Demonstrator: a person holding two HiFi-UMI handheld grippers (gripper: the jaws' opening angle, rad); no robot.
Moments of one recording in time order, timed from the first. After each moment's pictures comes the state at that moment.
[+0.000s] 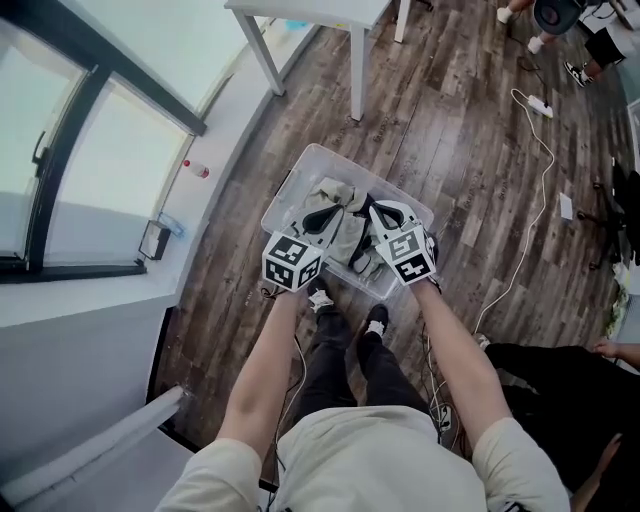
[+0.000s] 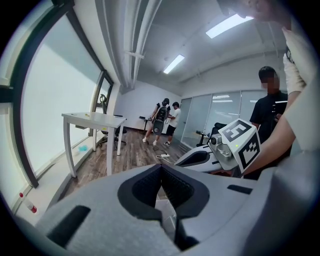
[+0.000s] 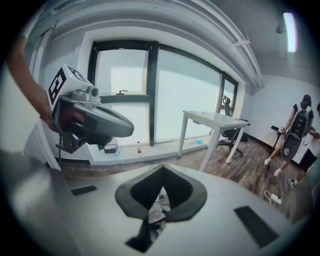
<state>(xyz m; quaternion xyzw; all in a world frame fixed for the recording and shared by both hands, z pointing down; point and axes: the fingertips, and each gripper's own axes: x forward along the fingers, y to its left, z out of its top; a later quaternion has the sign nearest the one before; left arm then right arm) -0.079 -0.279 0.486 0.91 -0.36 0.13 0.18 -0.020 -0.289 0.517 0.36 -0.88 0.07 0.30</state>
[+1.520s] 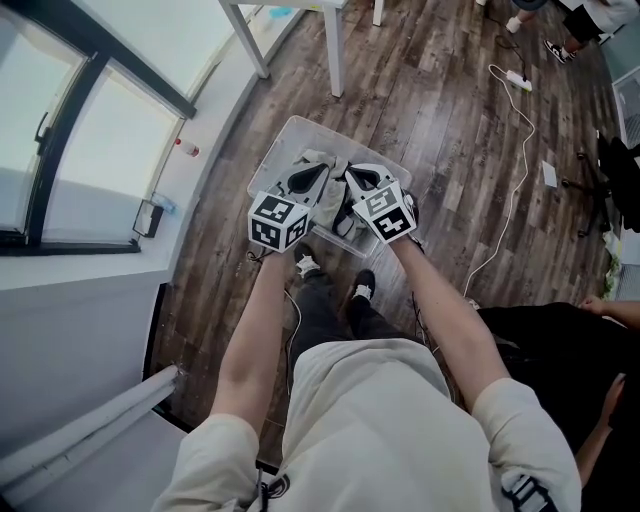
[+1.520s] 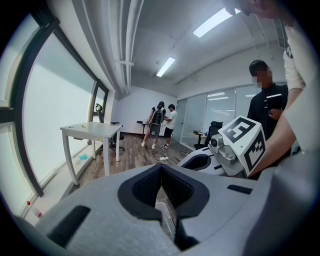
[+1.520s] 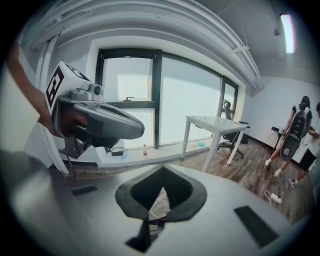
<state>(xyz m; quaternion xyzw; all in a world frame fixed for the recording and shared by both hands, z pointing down) -0.044 -0.212 0.424 0.91 -0.37 0.13 0.13 -0.010 -0.212 0.465 0.35 -0.89 0.08 0.27</state>
